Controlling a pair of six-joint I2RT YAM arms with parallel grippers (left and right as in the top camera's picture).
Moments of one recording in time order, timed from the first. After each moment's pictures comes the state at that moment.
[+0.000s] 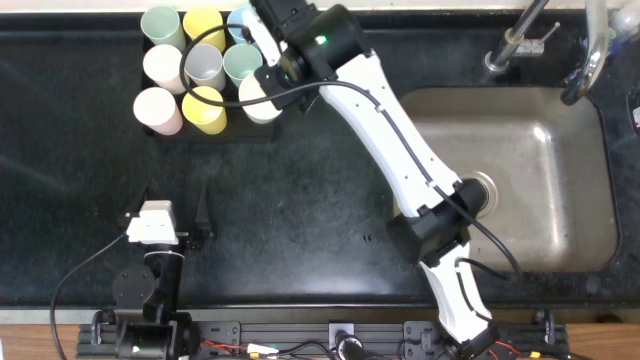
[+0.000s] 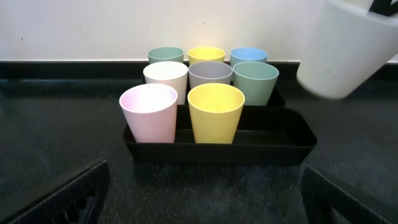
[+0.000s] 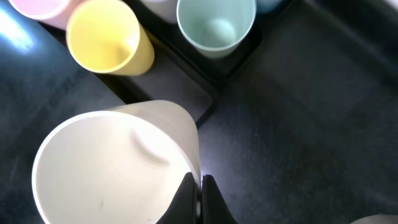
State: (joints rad) left arm -0.02 0.01 0.03 -0.12 -0.01 -0.02; right arm 0.64 2.29 2.55 -1.41 -0.09 -0.02
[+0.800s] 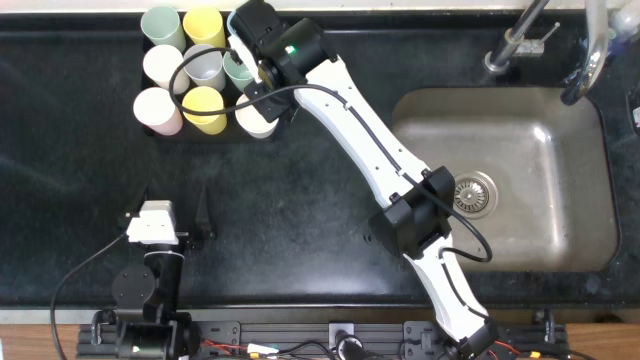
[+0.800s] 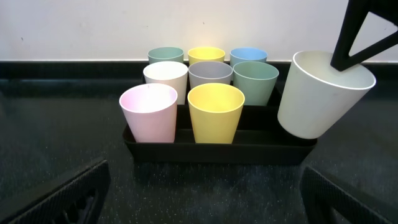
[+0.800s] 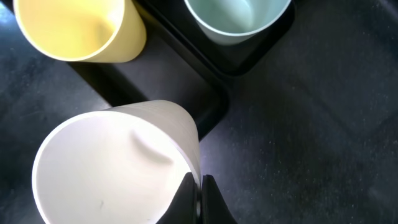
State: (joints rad) left arm -0.02 0.01 0.03 -0.12 -0.01 -0.02; right arm 0.68 2.39 2.55 -1.38 -0.04 -0.04
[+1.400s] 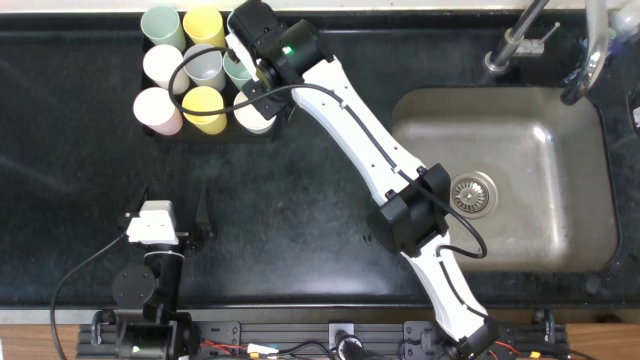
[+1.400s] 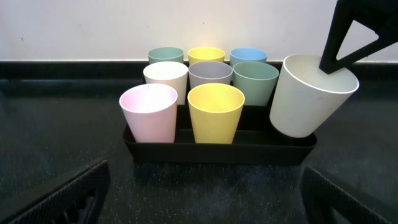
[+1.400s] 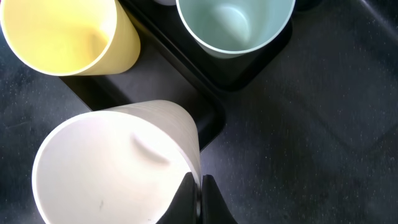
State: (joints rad) left arm -0.02 0.01 0.03 -0.12 -0.01 -0.02; right arm 0.68 2.41 2.55 -1.34 -0.04 -0.06
